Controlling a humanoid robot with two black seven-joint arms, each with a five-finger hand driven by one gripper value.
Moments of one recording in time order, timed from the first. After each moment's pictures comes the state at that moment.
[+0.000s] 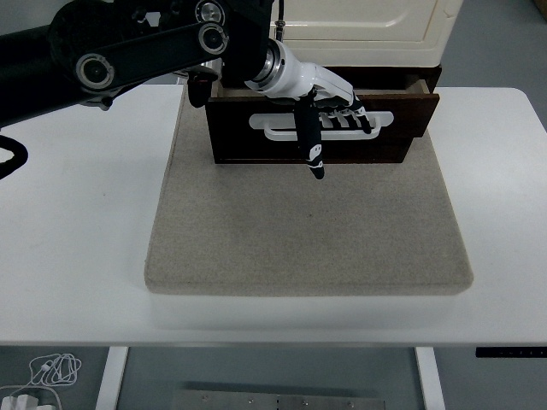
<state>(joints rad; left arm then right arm) -1.62 0.23 -0.10 -1.10 0.67 -0.53 0.41 -0.01 0.00 -0.04 0.15 0.00 -0.01 -0.10</state>
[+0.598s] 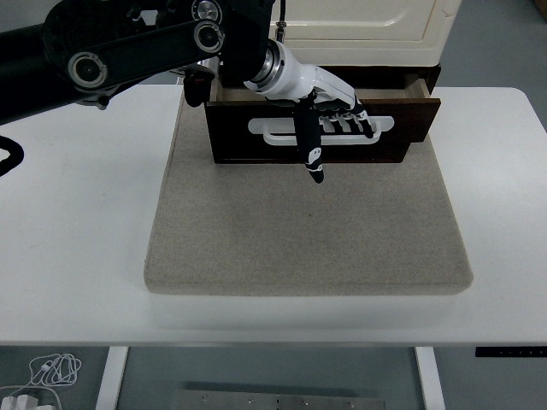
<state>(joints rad) -1.62 0.25 -0.11 -1.13 0.66 -0.55 0.41 -0.01 0.00 -0.04 0.15 0.00 -0.01 -0.10</state>
